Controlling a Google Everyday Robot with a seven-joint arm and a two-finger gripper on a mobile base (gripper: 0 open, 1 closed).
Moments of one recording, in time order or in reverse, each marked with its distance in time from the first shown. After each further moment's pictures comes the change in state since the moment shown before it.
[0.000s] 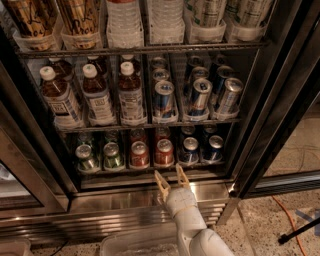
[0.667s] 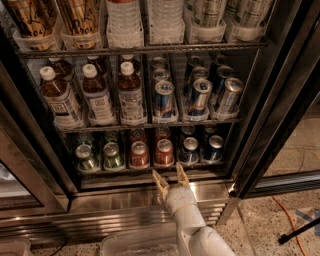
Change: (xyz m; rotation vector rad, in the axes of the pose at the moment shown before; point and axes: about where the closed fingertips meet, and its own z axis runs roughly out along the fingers) arm 0.001 0.000 0.006 -0.006 0.000 0.000
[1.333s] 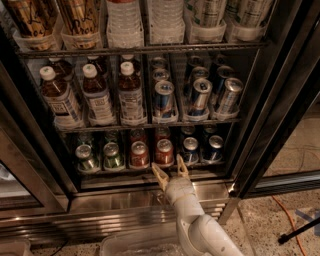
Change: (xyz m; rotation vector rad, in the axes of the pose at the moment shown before) arm -0.004 -0.007 0.029 -0.010 -0.014 -0.012
